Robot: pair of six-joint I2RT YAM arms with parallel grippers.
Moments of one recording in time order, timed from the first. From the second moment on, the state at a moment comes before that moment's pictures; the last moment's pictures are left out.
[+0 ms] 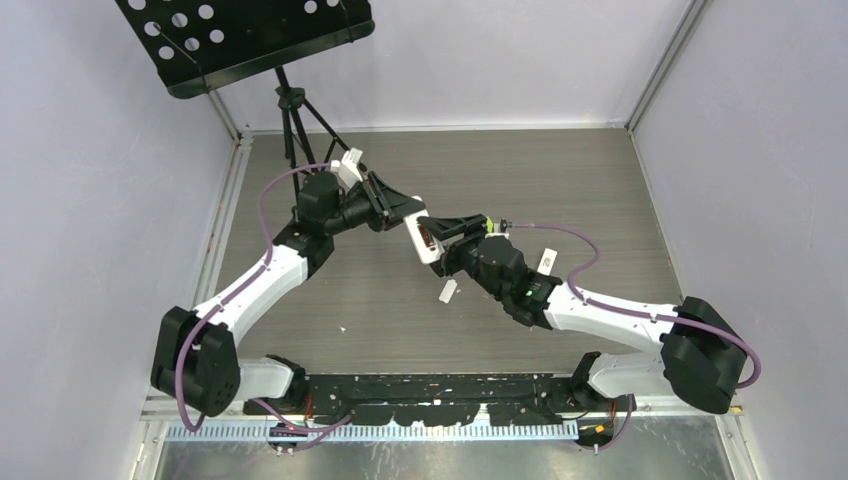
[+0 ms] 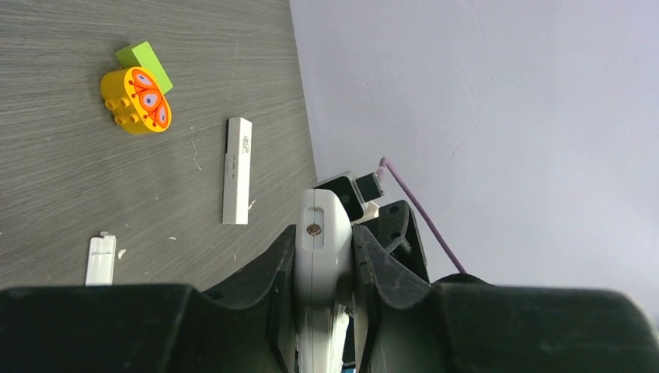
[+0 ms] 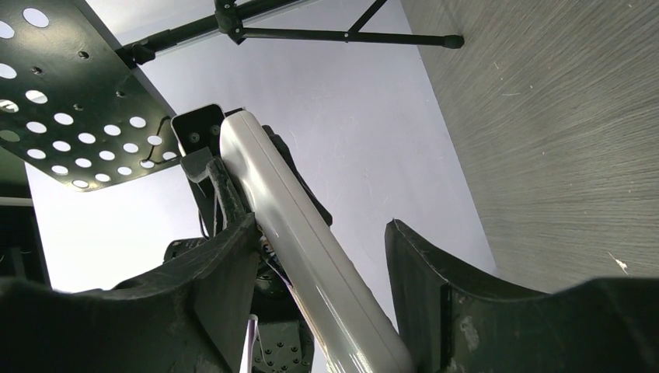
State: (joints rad) left arm -0.42 1.29 0.88 0.22 0.58 -1.14; right arm 0.93 1.25 0.66 0.40 0.30 1.87
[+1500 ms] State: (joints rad) left arm -0.36 1.38 0.74 0.62 0.70 -1.46; right arm 0.92 1.00 0.52 0.51 0.36 1.24
